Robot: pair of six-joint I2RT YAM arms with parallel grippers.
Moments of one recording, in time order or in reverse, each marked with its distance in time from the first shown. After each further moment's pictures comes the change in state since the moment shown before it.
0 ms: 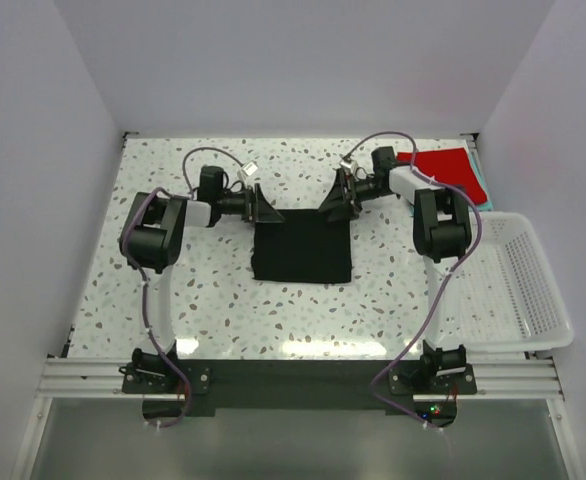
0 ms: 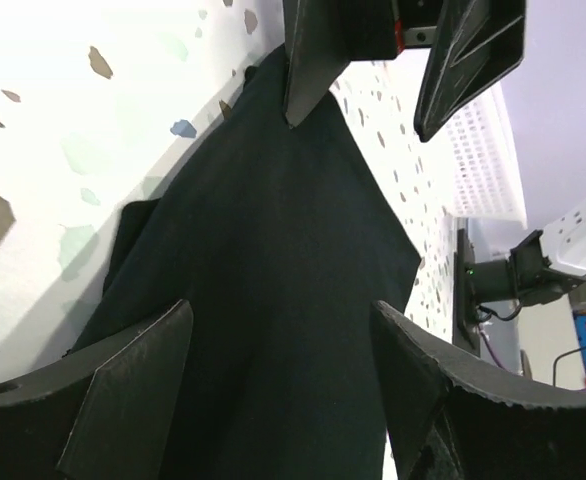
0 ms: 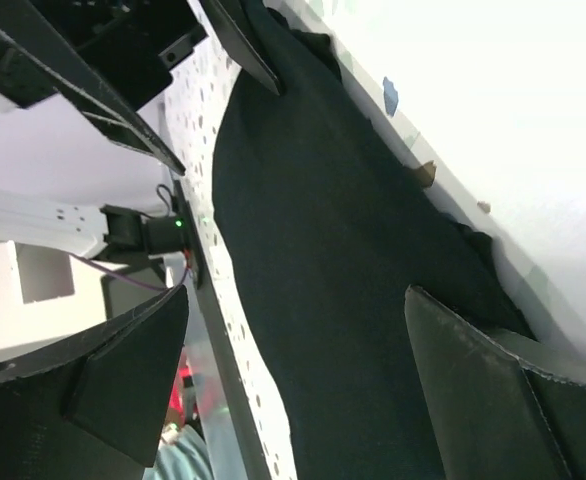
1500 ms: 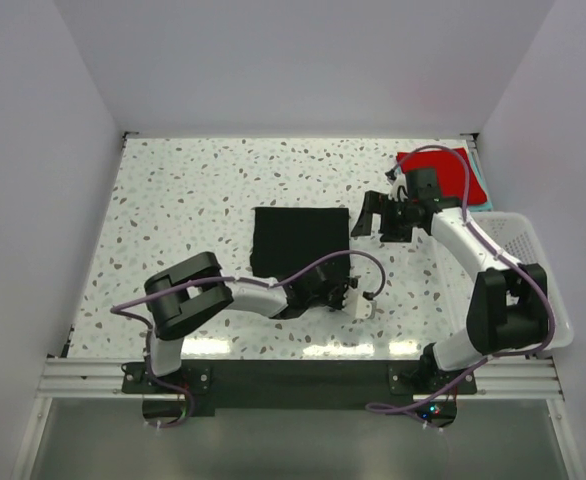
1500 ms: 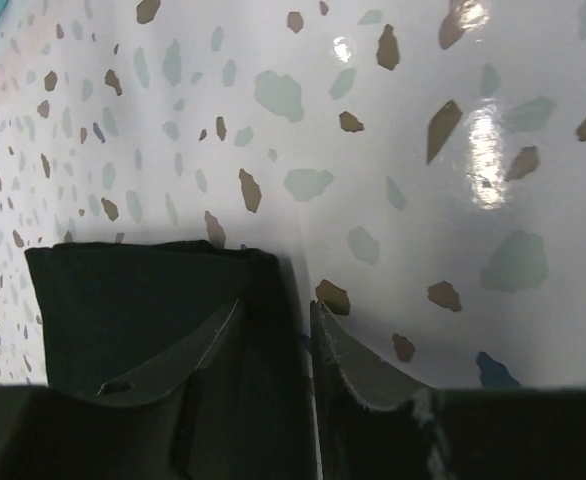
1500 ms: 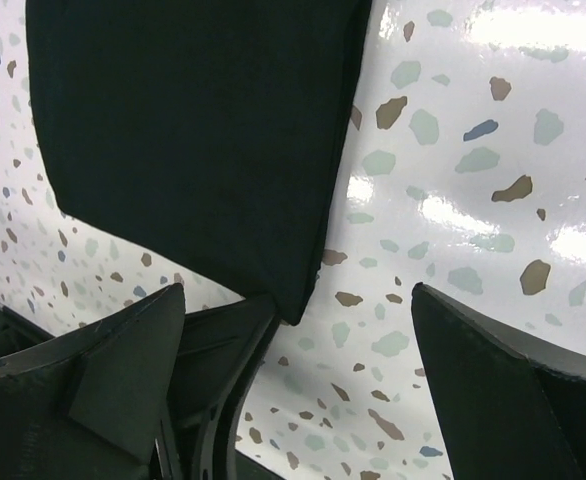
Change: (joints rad) left arm -0.943 -0.297 -0.288 -0.033 -1.191 1.232; right arm -0.005 -0.875 -0.711 0.095 0.727 0.195
